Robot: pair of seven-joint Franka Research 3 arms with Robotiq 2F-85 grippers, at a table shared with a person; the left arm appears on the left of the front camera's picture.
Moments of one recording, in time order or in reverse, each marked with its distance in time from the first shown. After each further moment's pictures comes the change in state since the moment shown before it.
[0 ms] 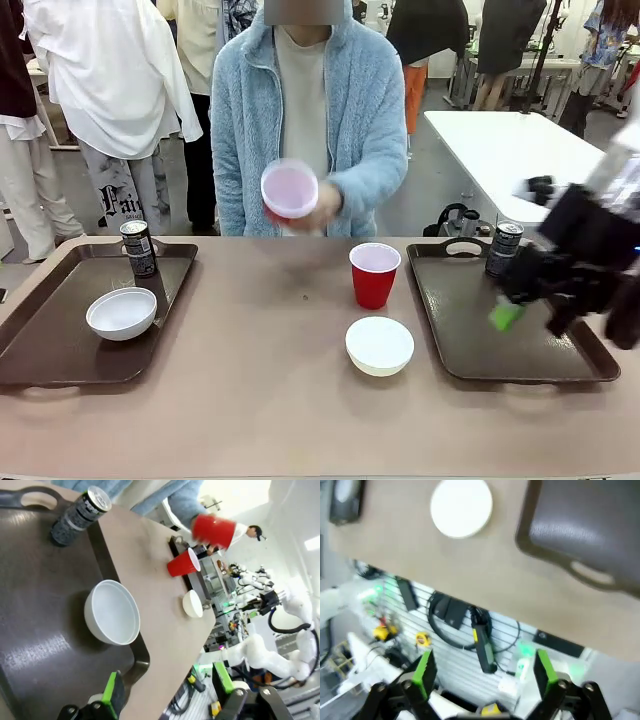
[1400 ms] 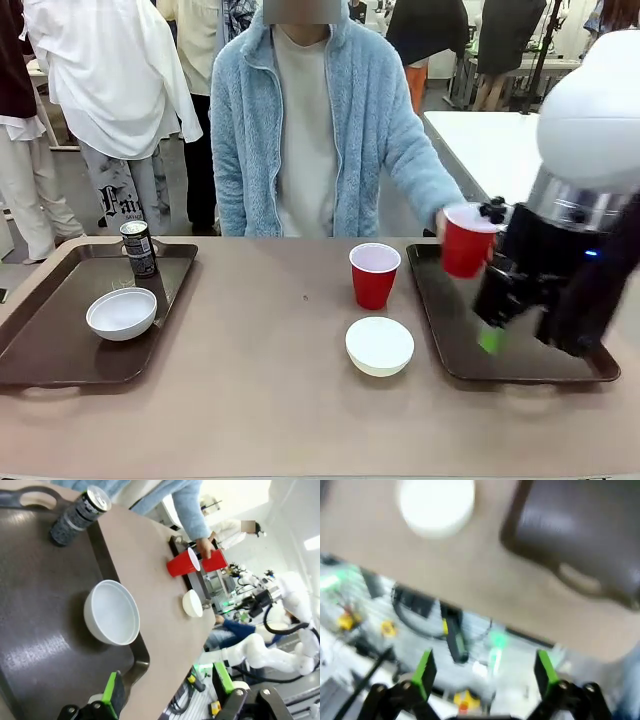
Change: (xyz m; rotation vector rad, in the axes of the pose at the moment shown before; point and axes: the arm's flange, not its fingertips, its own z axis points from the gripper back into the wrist) left arm 0.001 0.000 -0.001 -0.001 0.003 0.000; right arm 0.026 0.027 -0.041 -0.201 0.175 0.085
